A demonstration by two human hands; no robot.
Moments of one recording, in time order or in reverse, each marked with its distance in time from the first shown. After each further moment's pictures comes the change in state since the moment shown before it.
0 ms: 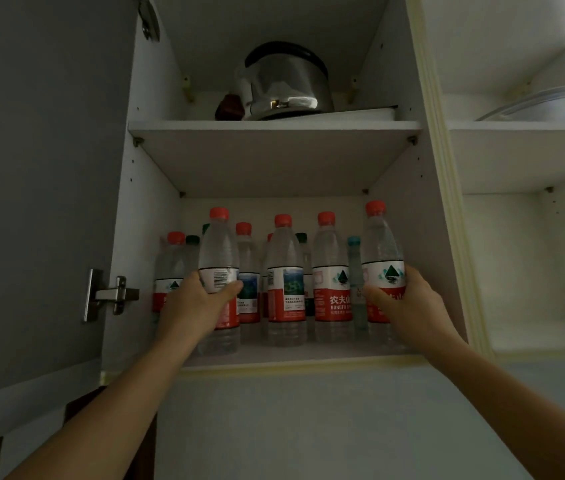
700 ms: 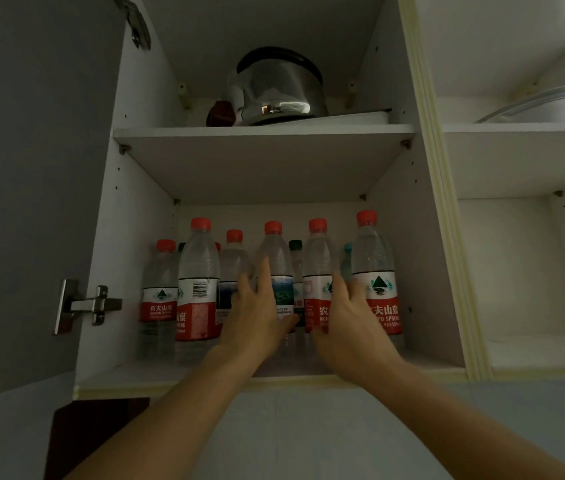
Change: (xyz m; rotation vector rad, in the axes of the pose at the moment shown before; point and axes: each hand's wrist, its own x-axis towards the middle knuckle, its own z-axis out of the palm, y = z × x) left_hand -0.020 0.045 0.081 0.369 -0.167 0.307; right_hand -0.029 -0.037 0.042 -0.351 -0.192 -0.291
